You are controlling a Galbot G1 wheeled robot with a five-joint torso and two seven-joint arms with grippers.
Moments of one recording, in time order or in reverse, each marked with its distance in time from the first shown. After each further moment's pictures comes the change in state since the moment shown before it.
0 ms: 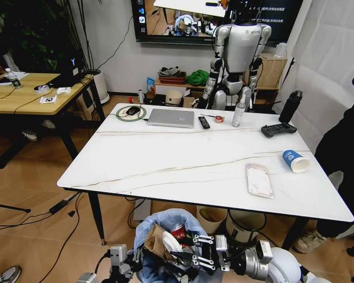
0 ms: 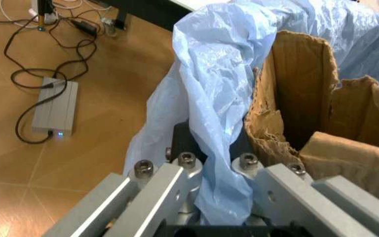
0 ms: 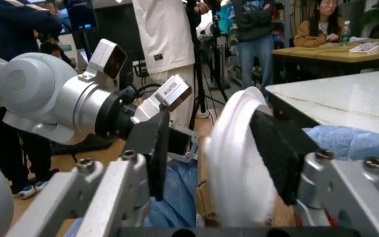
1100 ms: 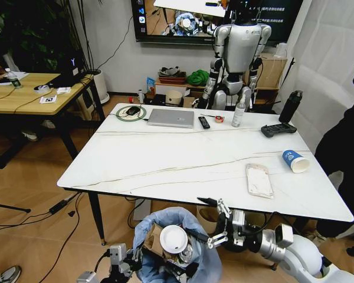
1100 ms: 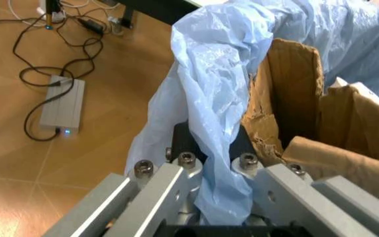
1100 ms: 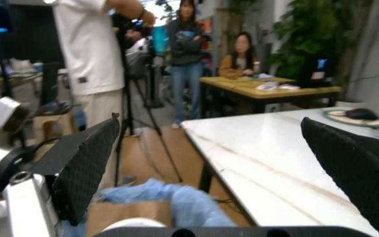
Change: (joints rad) left arm -0.004 0.013 -0.014 0.008 -0.020 0.005 -0.015; right arm -0.048 -0.017 0.217 0.136 0.026 -0.015 0.238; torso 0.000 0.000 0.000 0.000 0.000
